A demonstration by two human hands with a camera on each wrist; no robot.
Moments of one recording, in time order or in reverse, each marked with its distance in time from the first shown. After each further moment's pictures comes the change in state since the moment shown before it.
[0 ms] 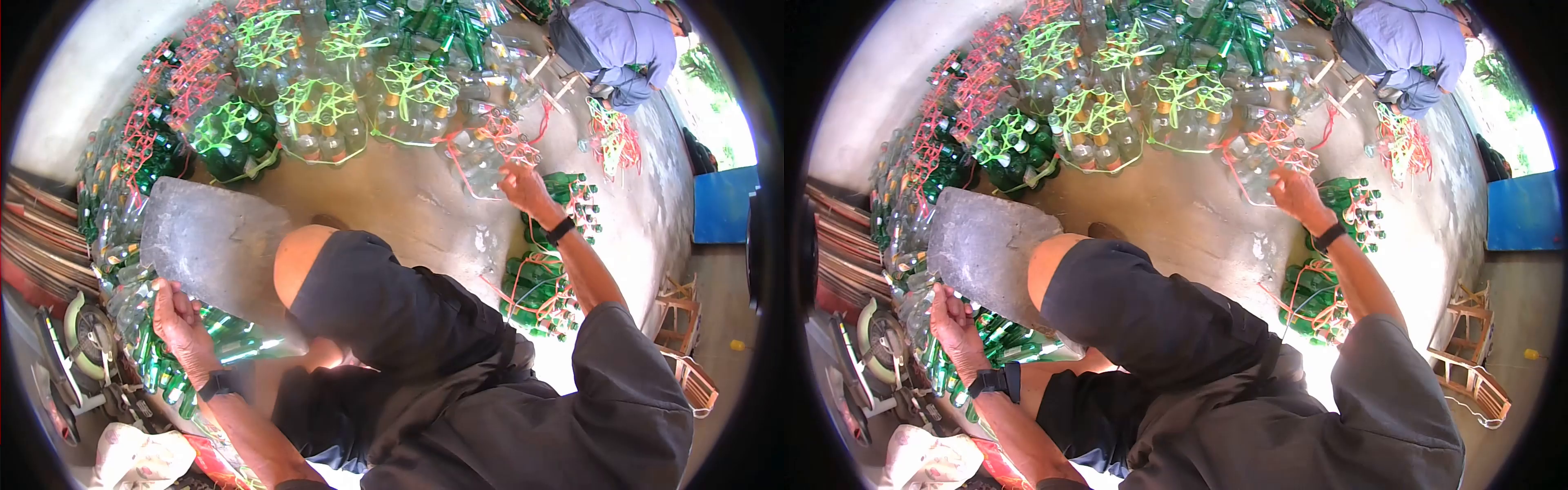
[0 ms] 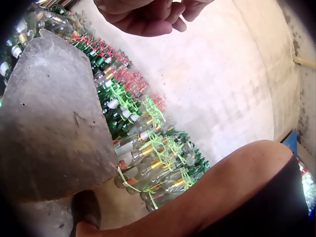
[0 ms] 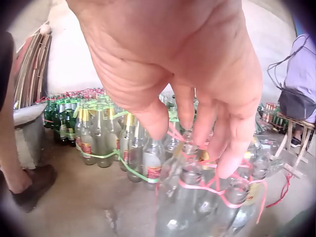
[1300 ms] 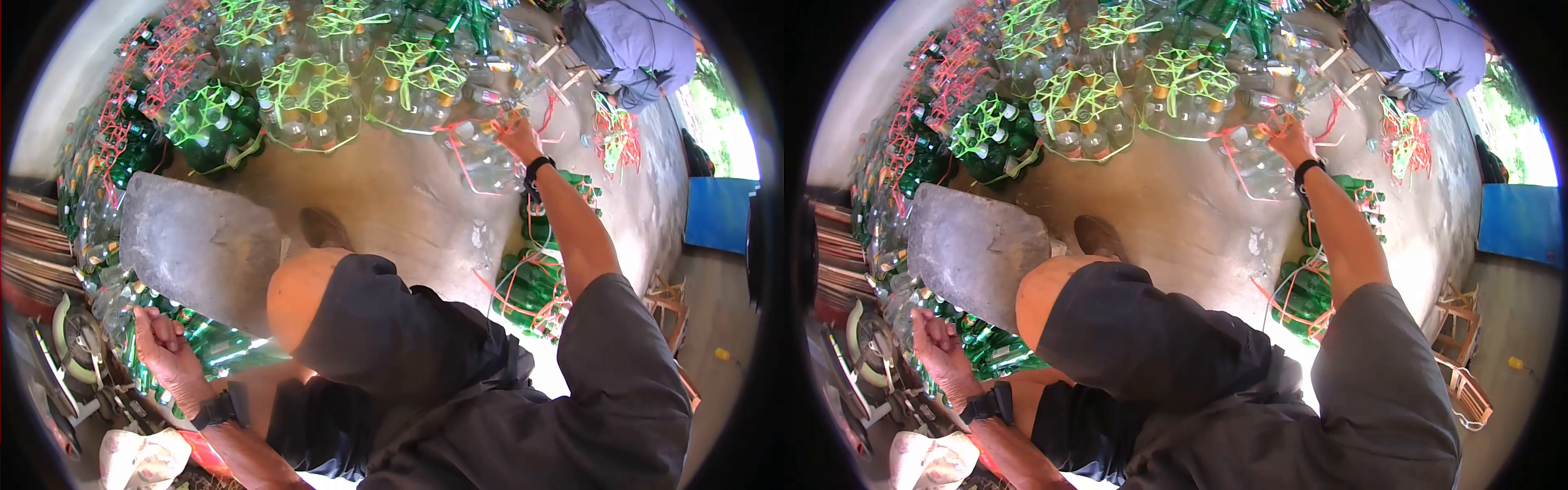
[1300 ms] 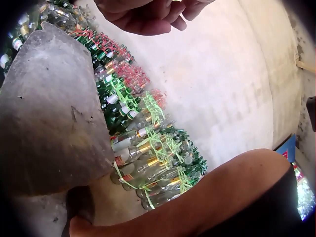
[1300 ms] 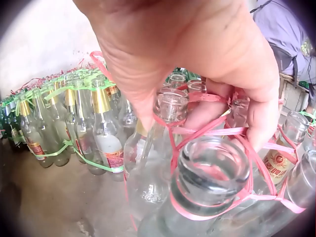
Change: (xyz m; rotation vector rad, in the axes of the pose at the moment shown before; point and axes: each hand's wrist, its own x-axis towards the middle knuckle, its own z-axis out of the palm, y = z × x) left_hand 0.007 -0.003 -0.002 -0.049 0.022 -0.051; right_hand 0.130 0.048 0.026 -0.148 0.043 0.482
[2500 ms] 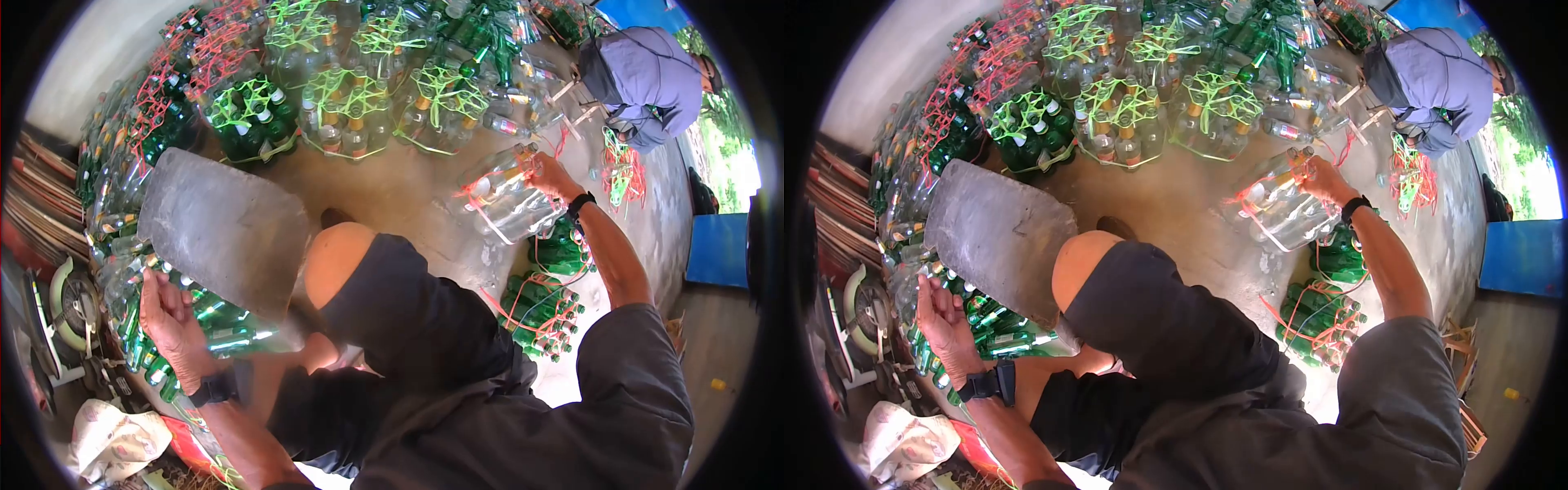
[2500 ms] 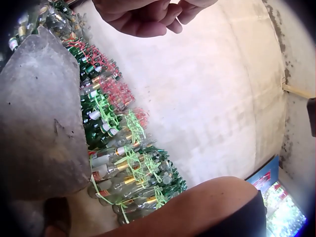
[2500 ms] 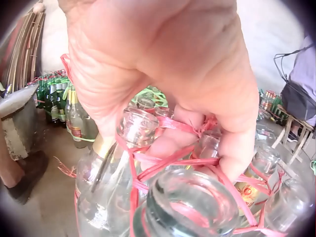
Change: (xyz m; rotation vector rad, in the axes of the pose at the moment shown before) left_hand -0.012 0.020 -0.004 -0.084 0.047 0.046; right_hand -0.051 0.001 -0.070 0.029 -0.256 -0.416
